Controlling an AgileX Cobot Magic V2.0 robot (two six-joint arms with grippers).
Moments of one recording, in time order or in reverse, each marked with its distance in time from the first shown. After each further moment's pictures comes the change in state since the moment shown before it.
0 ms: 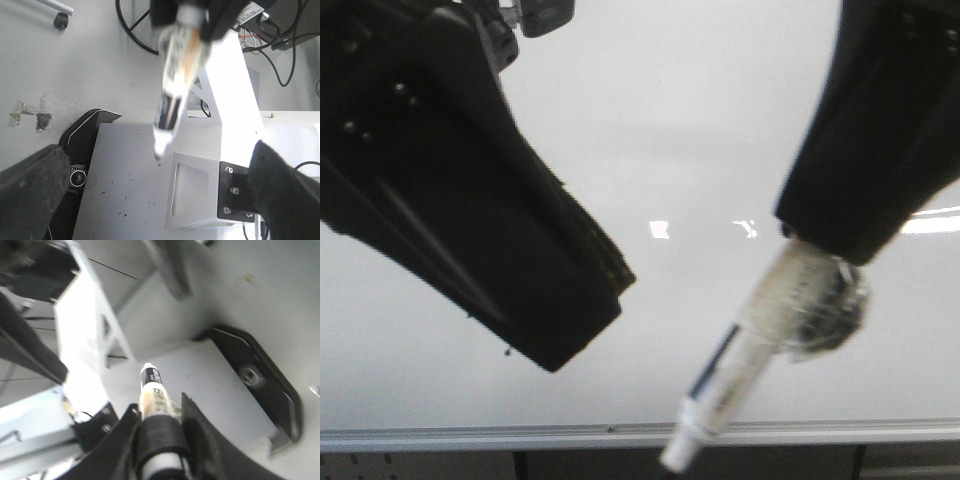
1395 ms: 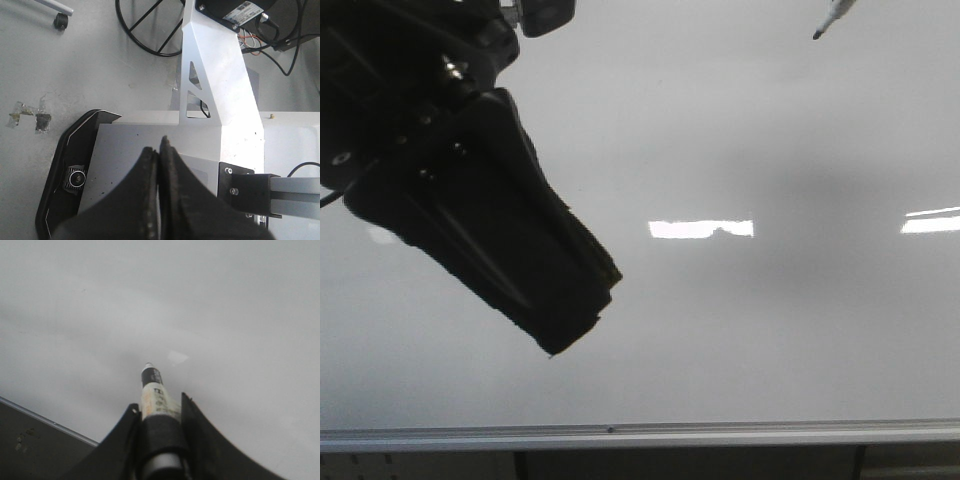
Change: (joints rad) left arm 0.000 0.000 0.000 -0.002 0.000 0.000; right arm -0.159 0.052 -0.483 -0.587 -0.291 0.388
